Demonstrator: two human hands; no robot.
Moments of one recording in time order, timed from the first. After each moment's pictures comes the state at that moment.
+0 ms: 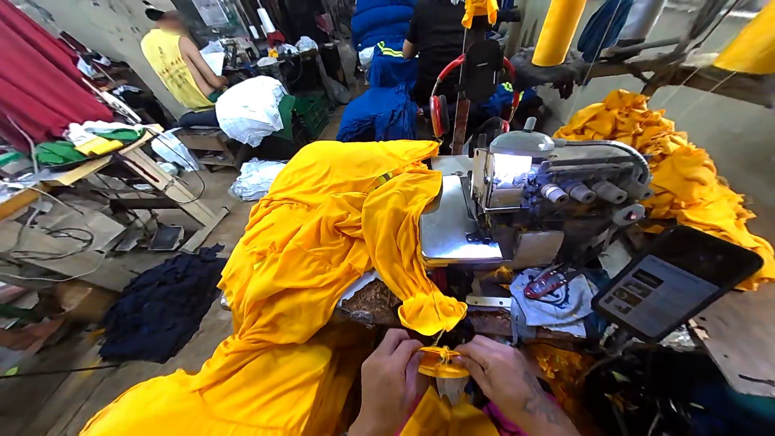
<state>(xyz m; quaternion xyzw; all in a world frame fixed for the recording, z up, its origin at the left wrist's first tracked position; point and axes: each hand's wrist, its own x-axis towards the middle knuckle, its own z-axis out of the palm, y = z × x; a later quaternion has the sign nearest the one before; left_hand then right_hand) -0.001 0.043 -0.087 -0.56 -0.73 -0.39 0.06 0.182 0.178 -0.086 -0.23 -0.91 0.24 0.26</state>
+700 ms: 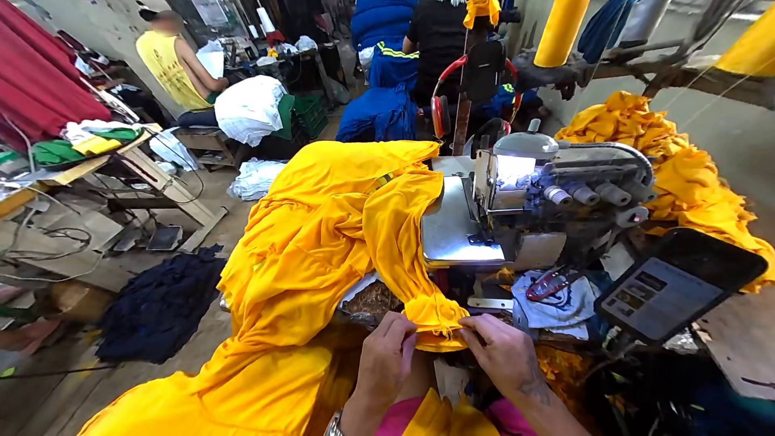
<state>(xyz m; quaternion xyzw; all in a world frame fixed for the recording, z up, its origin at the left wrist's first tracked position) -0.021 0.065 -0.064 -0.58 -0.67 -0.45 0.07 0.159 0.193 -0.072 -0.29 -0.87 0.15 0.36</state>
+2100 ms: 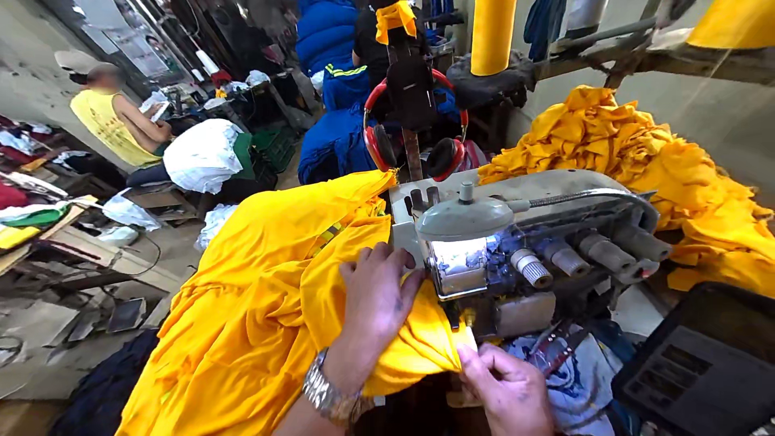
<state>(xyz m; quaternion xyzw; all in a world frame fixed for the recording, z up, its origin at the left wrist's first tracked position) -0.057 0.272 0.059 -0.62 -0.75 -0.23 0.05 0.132 0.250 -0.027 -0.35 -0.55 0.55 0.52</state>
